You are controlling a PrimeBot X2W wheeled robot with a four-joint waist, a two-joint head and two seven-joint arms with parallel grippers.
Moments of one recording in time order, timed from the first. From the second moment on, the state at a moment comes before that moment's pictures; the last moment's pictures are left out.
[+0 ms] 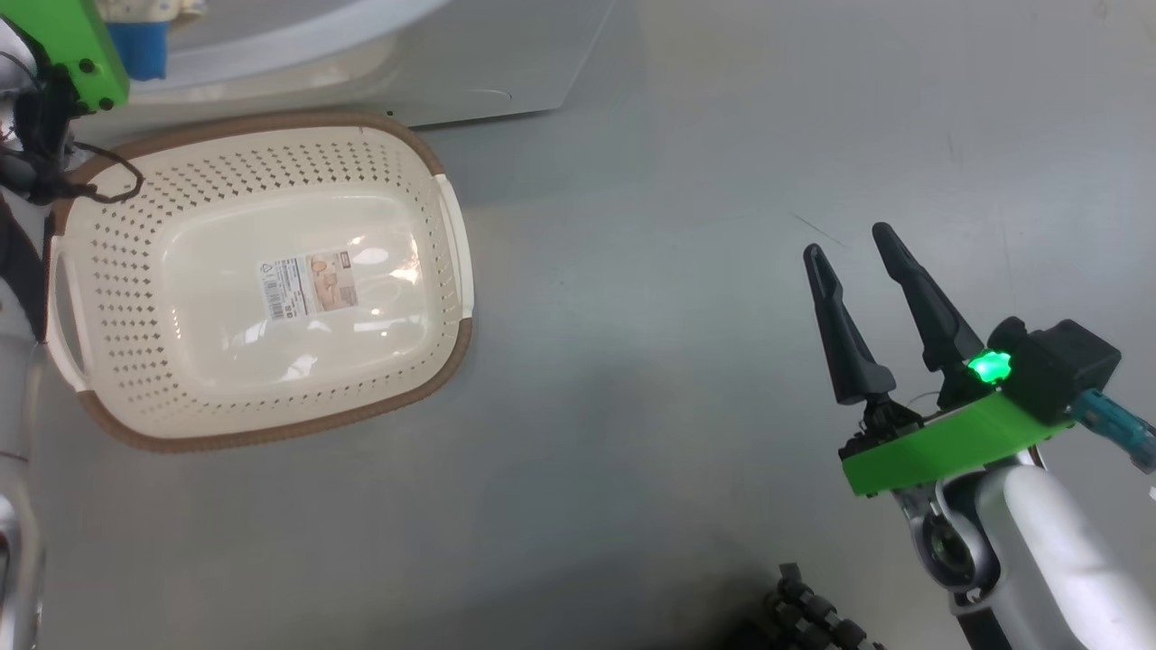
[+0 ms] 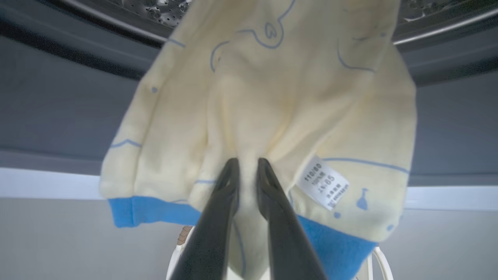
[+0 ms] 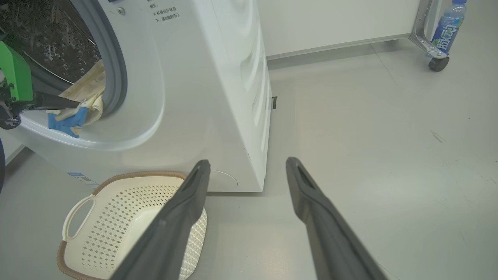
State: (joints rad) left arm -1.20 0.30 -0.22 0.82 -0.34 0.04 0.53; right arm -0.23 -0.16 0.28 0.02 0.42 0.13 -0.25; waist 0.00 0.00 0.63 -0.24
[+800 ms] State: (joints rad) left arm -1.22 0.28 -0.25 0.86 -0.33 0.00 0.10; right arm -0.23 -0.16 0.28 0.02 0.42 0.13 -0.25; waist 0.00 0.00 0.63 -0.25
